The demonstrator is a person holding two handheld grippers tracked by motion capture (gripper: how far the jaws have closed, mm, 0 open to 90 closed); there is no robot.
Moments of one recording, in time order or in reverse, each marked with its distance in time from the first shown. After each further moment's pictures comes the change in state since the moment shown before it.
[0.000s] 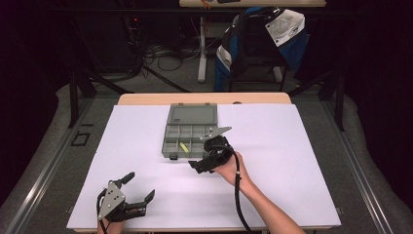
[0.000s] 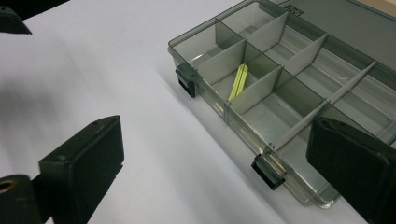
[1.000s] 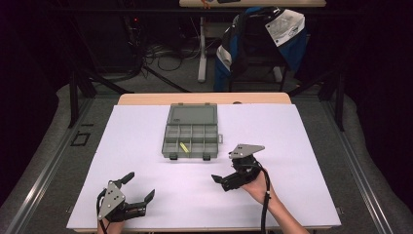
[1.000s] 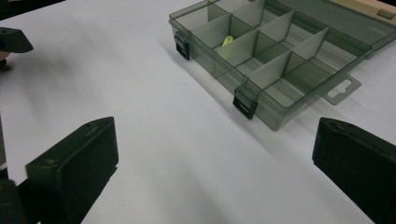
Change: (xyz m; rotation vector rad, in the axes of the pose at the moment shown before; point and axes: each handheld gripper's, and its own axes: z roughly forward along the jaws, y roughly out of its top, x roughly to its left) left arm 0.000 0.000 0.000 0.002 0.002 -0.001; right arm -0.008 -0.064 -0.058 -0.098 -0.007 -0.036
